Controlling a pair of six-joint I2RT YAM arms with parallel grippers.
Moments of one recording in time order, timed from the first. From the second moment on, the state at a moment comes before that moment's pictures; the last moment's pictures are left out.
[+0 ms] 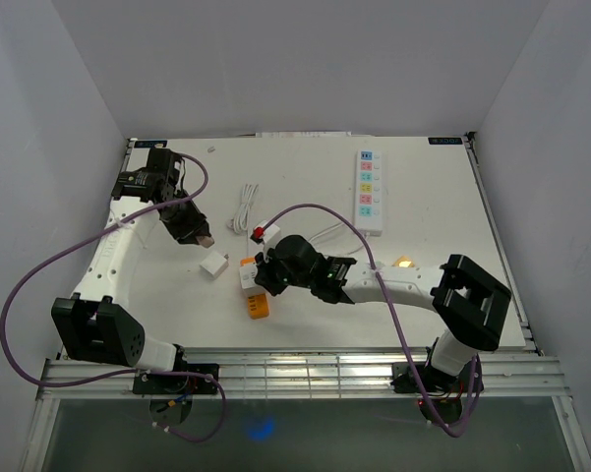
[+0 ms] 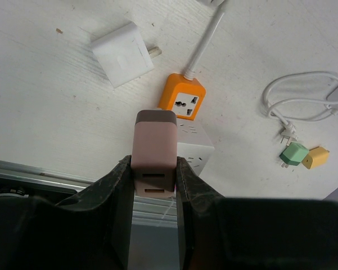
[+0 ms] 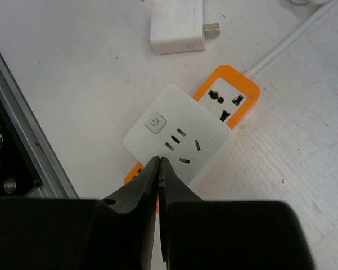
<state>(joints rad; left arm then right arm) -0.12 1.42 1.44 -1.21 0.07 -0.71 1.13 1.65 1.01 0.10 -0.02 0.27</state>
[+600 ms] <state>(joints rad) -0.15 1.46 1.41 -1.15 0.12 -0.68 1.13 1.63 0.99 0.13 0.03 0.24</state>
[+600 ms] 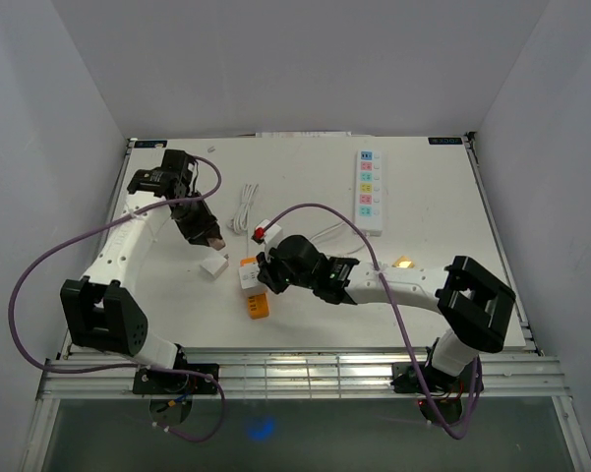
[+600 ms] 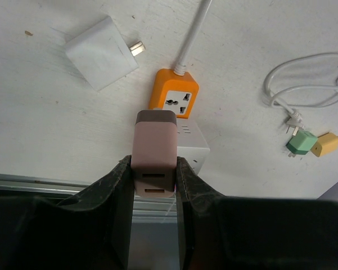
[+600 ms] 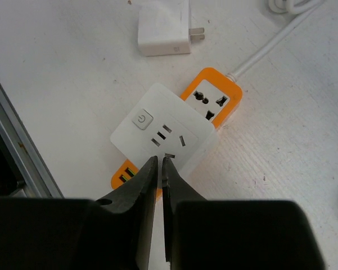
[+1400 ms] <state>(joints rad) -0.14 1.59 1.51 -1.15 0.13 -0.59 1.27 1.69 1.19 -0.13 0.35 0.36</state>
